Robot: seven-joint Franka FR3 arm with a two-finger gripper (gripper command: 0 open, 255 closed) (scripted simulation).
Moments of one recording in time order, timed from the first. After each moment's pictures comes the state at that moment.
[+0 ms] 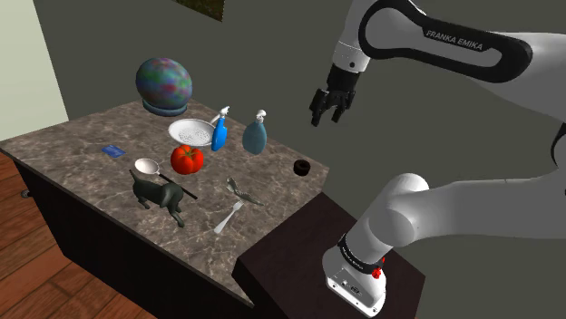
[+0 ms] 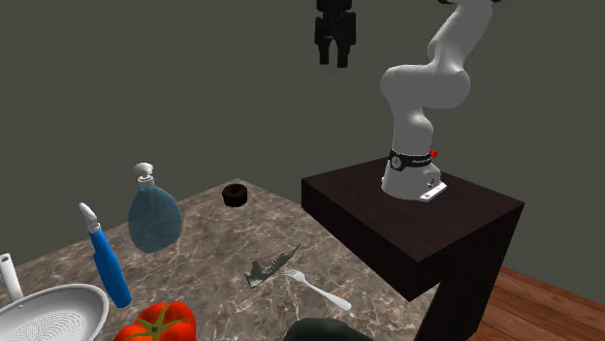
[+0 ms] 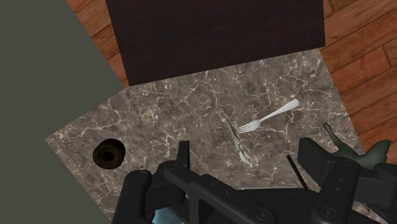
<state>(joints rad) 0.02 -0.80 -0.06 -2.46 -0.08 1.61 0.16</state>
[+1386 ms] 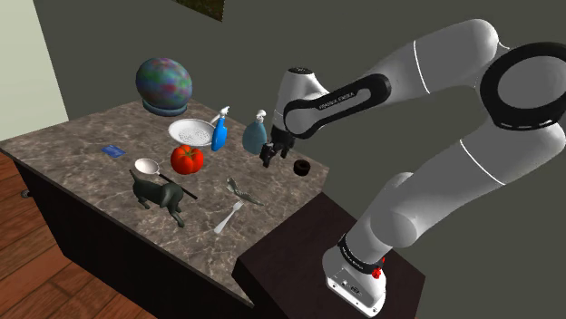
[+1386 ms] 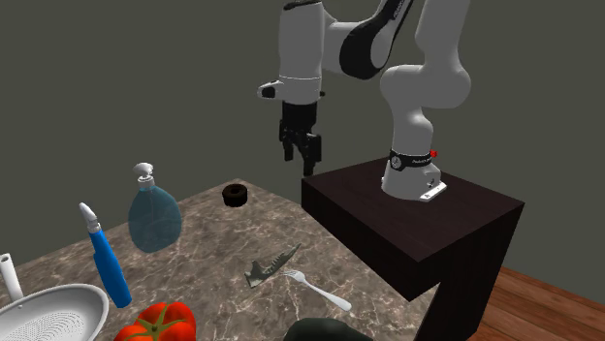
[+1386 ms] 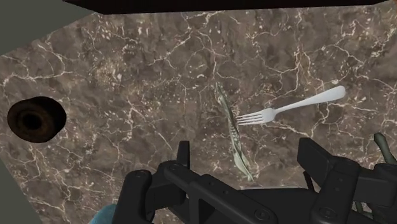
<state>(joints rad) 0.07 -0.26 -0.06 -2.66 -0.15 2.38 0.12</state>
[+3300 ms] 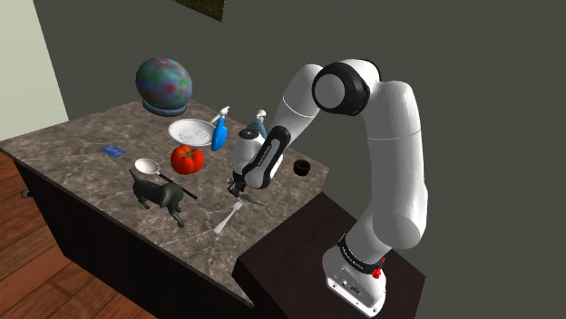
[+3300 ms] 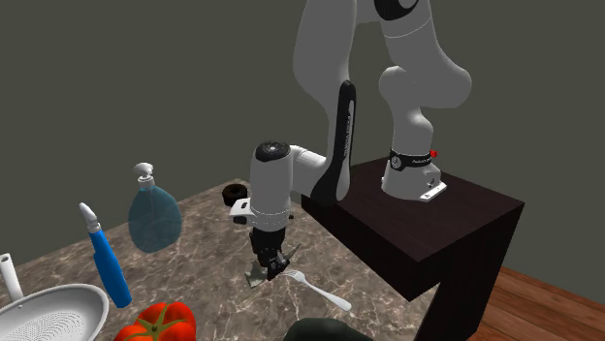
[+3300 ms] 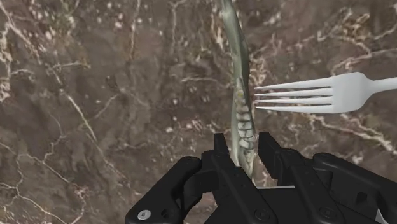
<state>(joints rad) 0.15 0.66 -0.11 -2.28 -0.34 2.95 0.22</state>
